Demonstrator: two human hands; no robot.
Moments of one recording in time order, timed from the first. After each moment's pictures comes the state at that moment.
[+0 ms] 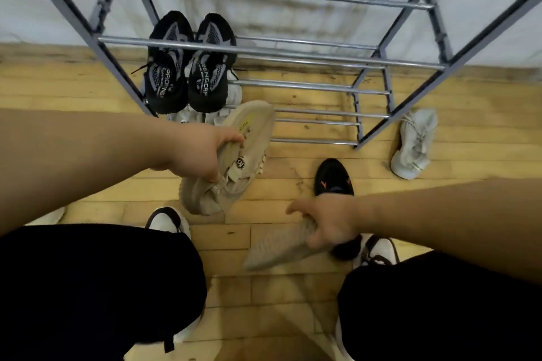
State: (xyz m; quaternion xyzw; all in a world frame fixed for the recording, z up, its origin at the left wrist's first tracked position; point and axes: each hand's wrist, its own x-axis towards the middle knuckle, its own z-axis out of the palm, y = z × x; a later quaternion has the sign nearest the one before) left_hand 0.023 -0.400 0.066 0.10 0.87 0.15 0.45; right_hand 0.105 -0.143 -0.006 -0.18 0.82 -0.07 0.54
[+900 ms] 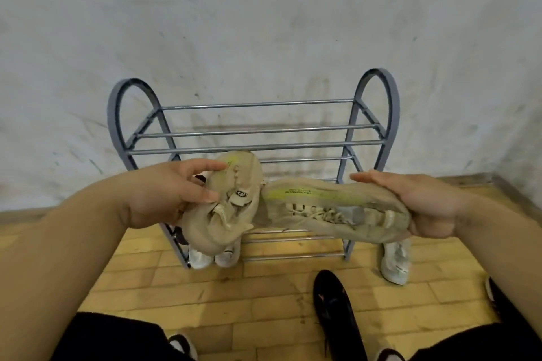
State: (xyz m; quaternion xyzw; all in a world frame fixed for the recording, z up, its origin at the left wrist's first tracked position) left_hand 0.061 -0.411 0.274 0.02 0.79 0.54 0.30; right_hand 0.111 -0.015 0.240 0.14 0.72 -0.65 0.22
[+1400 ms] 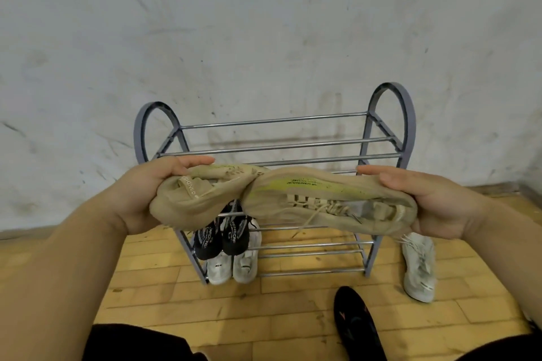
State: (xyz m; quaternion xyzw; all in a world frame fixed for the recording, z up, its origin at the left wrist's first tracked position) left_hand 0.051 -0.454 0.292 0.02 0.68 0.70 0.20; right_hand 0.092 -0.021 0.243 0.02 0.64 -0.74 0.20
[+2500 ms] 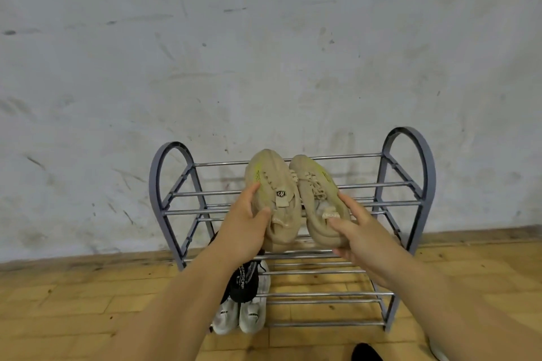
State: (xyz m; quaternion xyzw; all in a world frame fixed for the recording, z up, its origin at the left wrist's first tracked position) left_hand 0.004 -0.354 0.244 0.05 0.87 0.49 -0.03; right_hand 0.041 -0.126 0.226 0.08 0.69 -0.72 0.05
